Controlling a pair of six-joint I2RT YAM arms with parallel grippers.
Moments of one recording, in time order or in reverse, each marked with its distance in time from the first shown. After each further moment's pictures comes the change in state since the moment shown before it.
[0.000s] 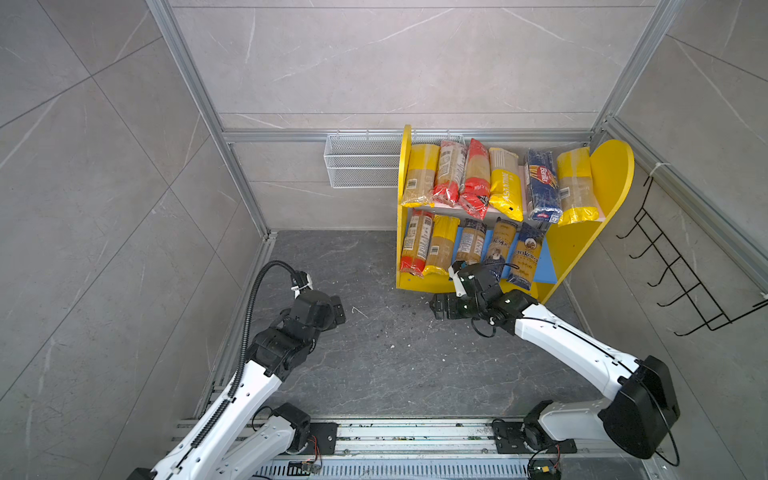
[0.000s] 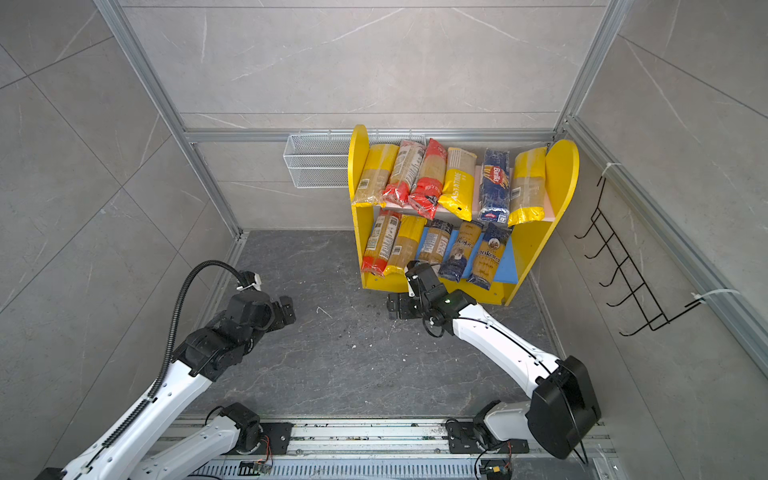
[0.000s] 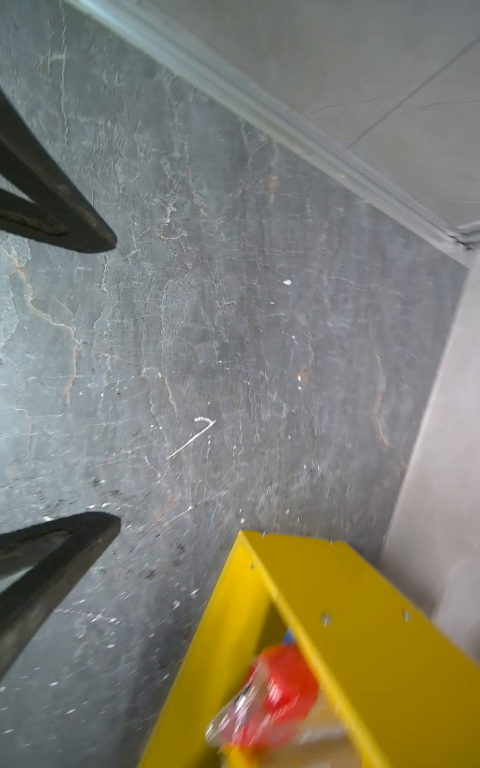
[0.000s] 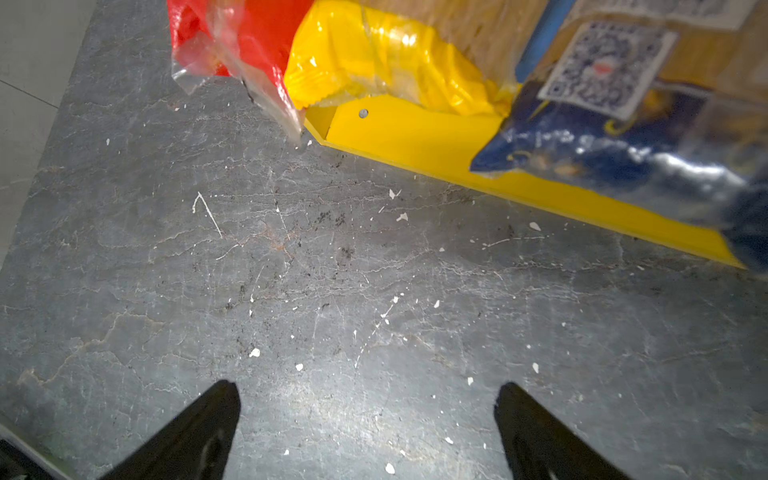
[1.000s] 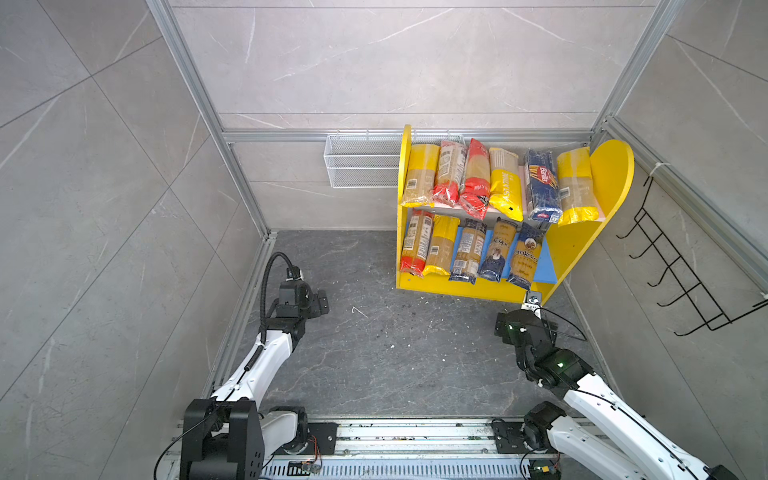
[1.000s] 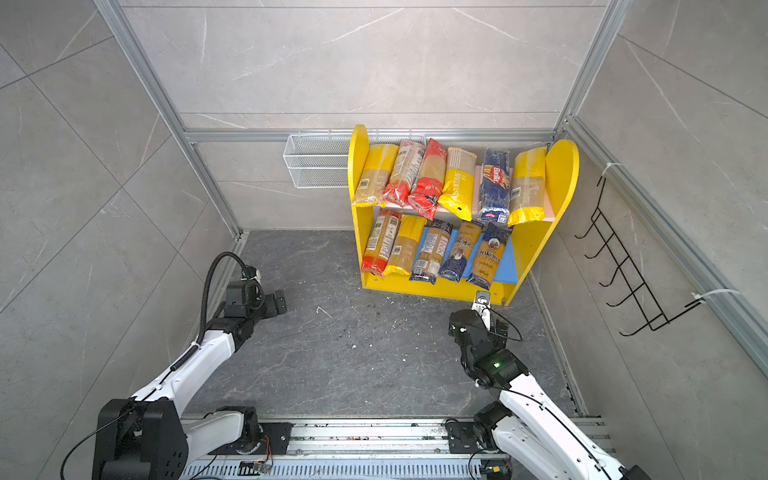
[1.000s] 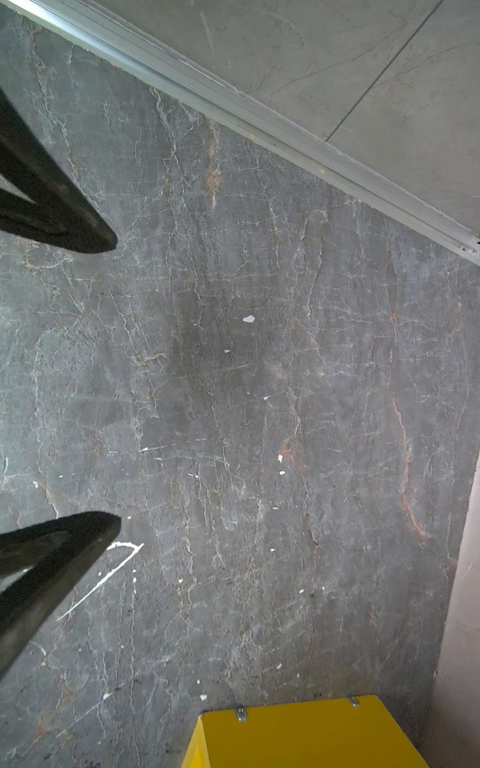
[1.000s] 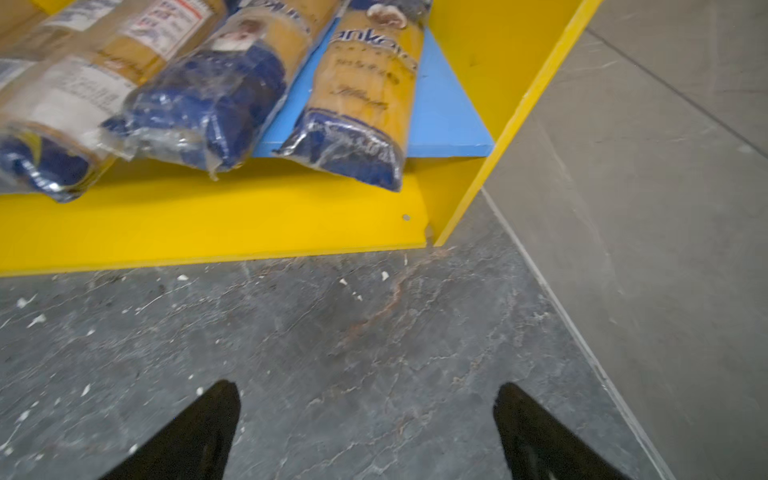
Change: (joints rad) left arm 0.369 0.297 -0.221 0.550 0.234 0.386; right arm -0.105 -0.570 -0.476 0.060 0.764 -0.036
